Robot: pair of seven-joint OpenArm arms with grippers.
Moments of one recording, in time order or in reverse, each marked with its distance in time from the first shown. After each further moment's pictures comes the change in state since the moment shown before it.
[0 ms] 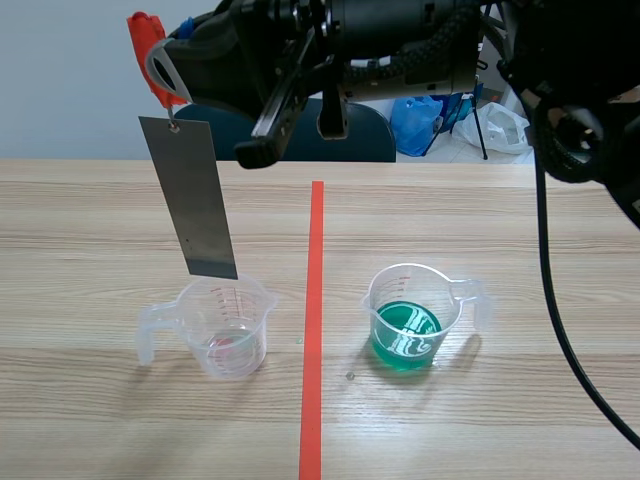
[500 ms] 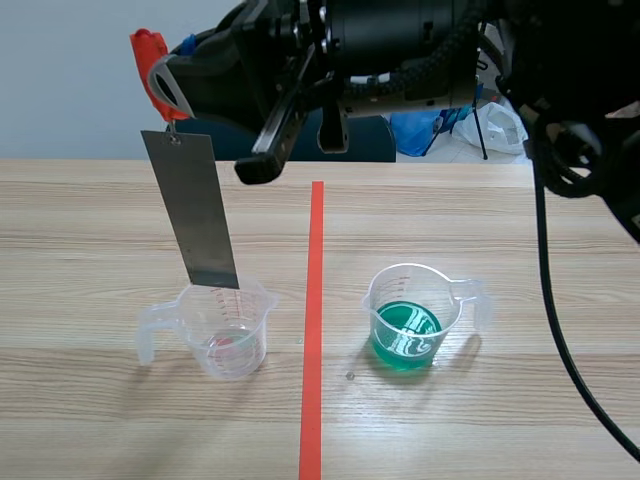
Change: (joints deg) left arm 0.0 0.0 0.0 0.0 0.0 0.0 0.0; right arm -1.3 0.0 0.0 0.0 -0.1 0.0 0.0
